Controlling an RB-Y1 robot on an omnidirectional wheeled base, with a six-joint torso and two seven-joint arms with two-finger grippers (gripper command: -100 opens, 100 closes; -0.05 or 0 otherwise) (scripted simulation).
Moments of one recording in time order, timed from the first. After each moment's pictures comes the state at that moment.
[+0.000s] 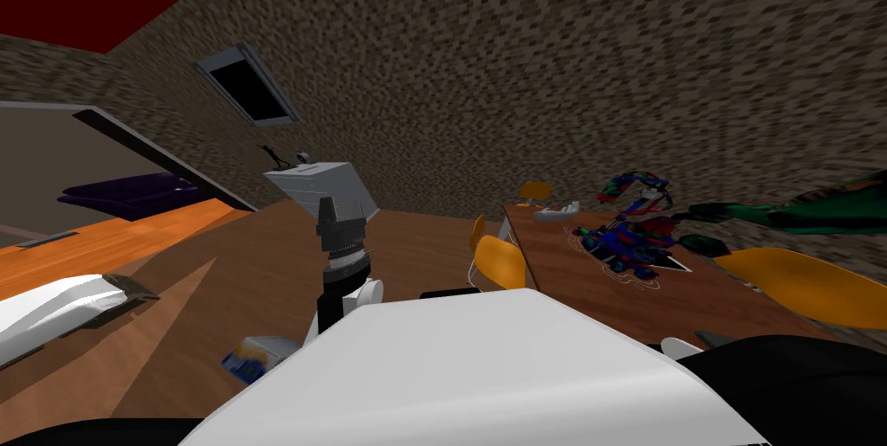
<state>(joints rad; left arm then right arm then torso) 0.51 0.00 -0.02 -2.32 0.02 -0.58 -0.05 0.59 -1.09 0.38 -1.14 1.50 -0.54 0.48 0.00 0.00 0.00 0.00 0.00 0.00</state>
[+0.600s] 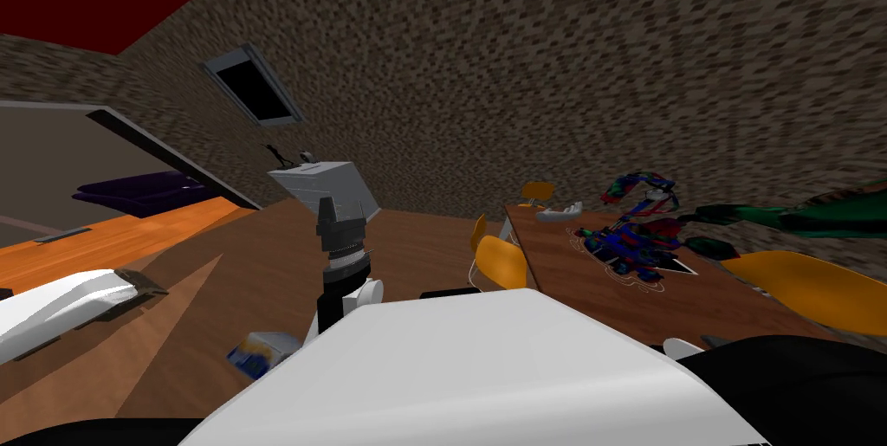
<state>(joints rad) 0.51 0.00 -0.02 -2.32 0.02 -0.58 -0.05 0.59 -1.09 0.38 -1.12 1.48 -0.55 0.49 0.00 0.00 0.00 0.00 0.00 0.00</state>
